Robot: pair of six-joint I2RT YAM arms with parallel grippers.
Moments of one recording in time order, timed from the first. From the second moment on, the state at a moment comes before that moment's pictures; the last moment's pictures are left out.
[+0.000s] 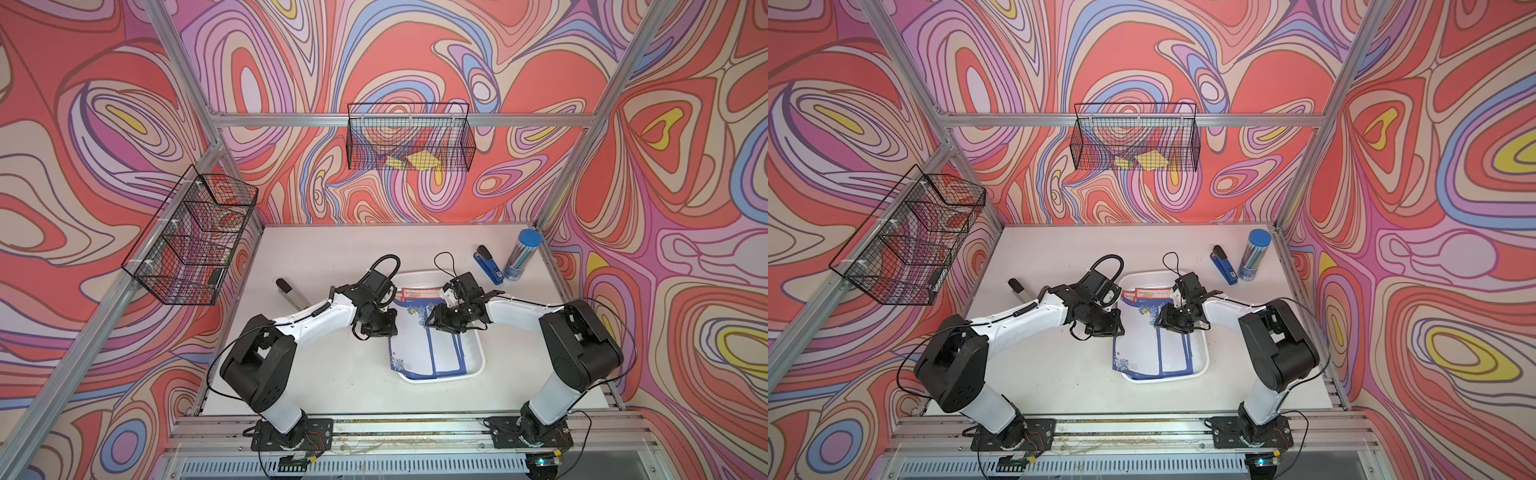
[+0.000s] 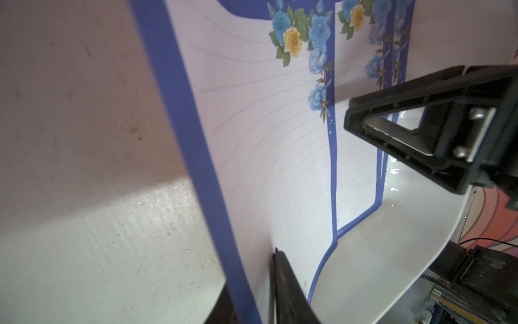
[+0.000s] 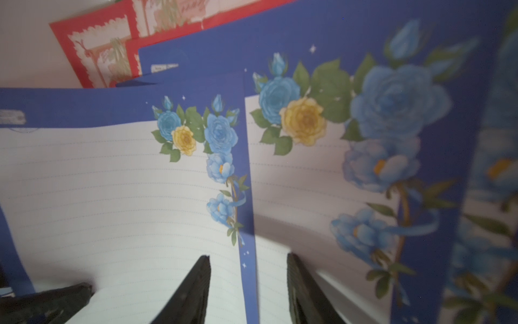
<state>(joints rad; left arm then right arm) -0.64 1.61 1.07 -0.65 0.35 -0.60 0.42 1.71 0.89 -0.32 -0.48 0.58</state>
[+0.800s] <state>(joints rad) -0.64 1.59 1.08 -0.68 0.34 -0.62 0.42 1.72 0.90 -0.32 -0.49 0.57</state>
